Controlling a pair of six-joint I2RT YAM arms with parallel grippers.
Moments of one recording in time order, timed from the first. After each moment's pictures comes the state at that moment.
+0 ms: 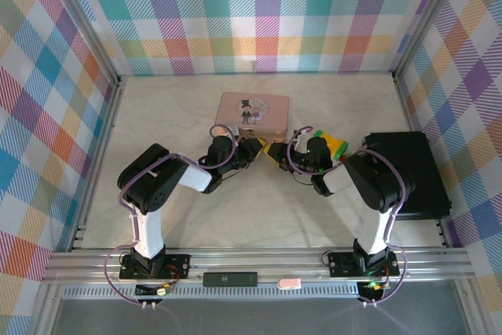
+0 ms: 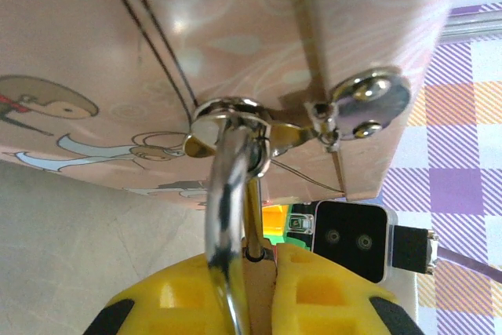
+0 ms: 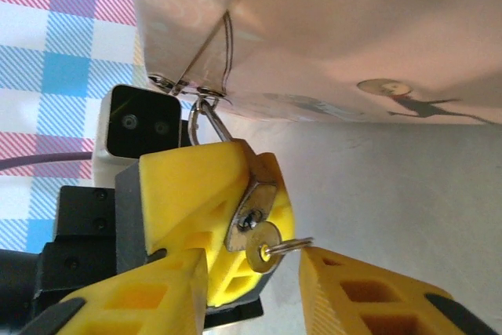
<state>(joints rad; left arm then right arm) -0.61 1.92 0.74 0.93 0.26 -1.34 0.48 1.85 0.56 1.05 -0.58 1.19</state>
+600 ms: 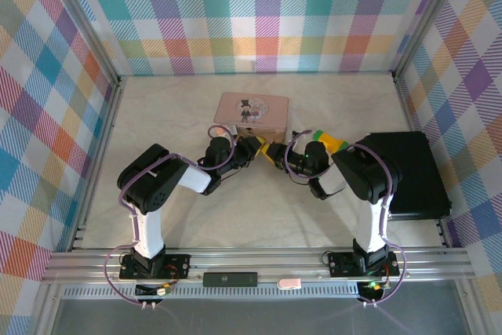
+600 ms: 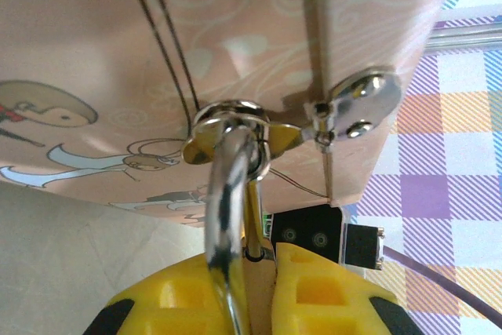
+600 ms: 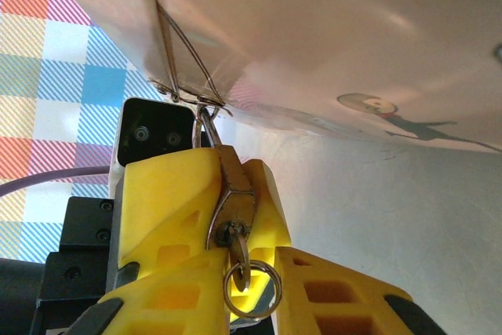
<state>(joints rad) -0.61 1.92 0.72 1.01 0.26 -1.39 0.49 1.96 0.57 1.26 -0.56 1.30</state>
